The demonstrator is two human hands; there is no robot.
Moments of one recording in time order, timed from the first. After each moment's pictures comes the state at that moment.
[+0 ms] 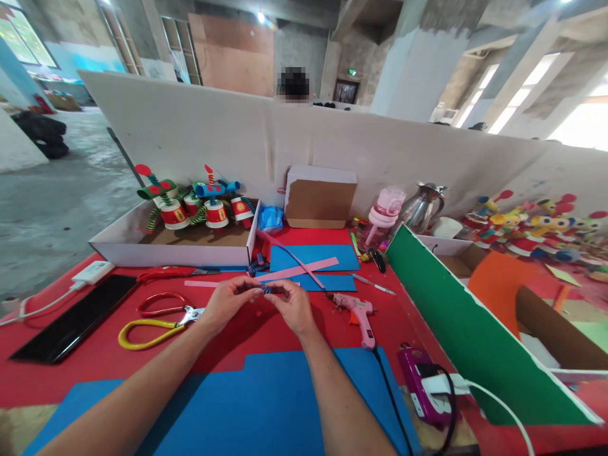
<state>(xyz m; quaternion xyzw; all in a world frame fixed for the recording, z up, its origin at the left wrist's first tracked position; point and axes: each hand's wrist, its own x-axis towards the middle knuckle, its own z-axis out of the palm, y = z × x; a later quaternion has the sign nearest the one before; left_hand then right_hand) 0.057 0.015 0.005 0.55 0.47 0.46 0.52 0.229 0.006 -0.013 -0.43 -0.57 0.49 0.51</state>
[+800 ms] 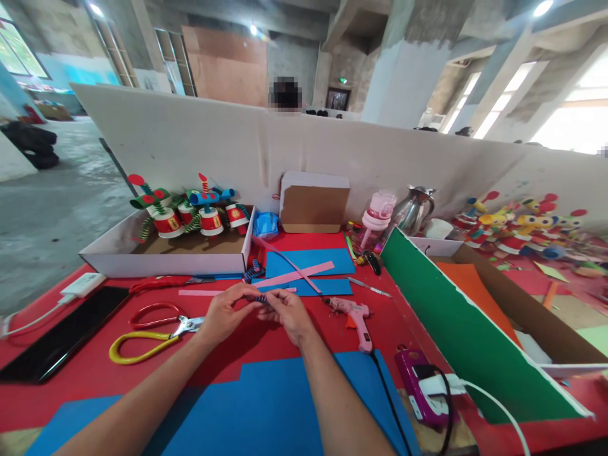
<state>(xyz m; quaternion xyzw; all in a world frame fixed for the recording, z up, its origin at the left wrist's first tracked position) 0.060 0.007 0.006 0.69 0.41 0.48 0.35 0.227 0.003 -0.017 -0.38 -0.38 0.69 0.48</state>
